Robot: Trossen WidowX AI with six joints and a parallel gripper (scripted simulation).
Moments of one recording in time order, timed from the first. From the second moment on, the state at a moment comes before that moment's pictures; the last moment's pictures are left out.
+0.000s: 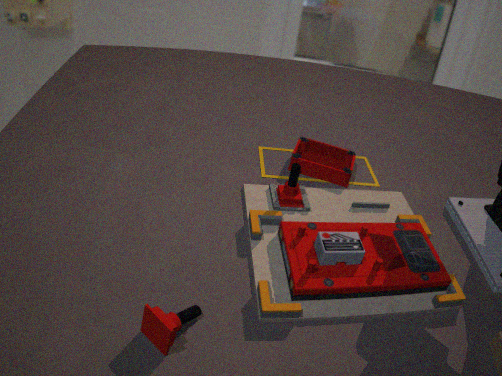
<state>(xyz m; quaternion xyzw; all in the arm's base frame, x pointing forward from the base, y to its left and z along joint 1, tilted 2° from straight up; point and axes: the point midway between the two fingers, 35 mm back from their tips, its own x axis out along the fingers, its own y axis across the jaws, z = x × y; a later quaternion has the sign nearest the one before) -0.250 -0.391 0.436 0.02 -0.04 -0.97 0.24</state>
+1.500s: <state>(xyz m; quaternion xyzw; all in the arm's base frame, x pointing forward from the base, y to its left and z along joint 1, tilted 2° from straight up) 0.267 -0.259 0.155 0.17 0.56 -0.32 0.74</state>
